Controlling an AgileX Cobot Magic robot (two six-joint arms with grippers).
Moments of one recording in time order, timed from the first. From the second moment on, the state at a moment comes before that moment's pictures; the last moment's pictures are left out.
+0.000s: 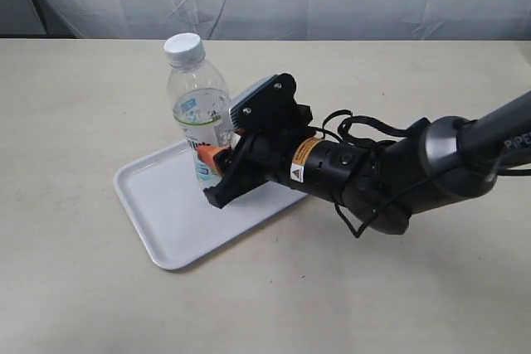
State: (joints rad) left arm -0.04 0.00 0.00 0.05 0.25 0.12; right arm 0.85 1.94 -0.79 -0.23 -0.72 0.06
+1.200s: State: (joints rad) left arm -0.04 0.00 0.00 0.05 0.25 0.12; right arm 0.85 1.95 -0.80 -0.08 -0.57 0.04
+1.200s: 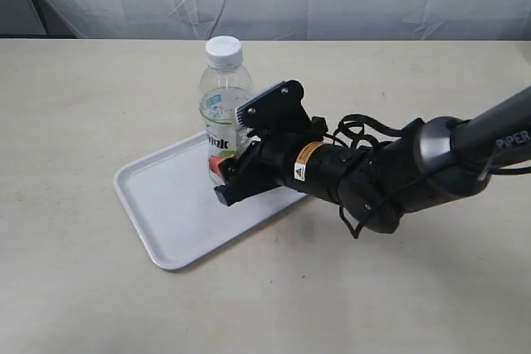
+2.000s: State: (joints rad) left arm -0.04 0.00 0.00 0.05 0.25 0.12; right arm 0.85 1.48 -0.74 0.03 0.18 0.06
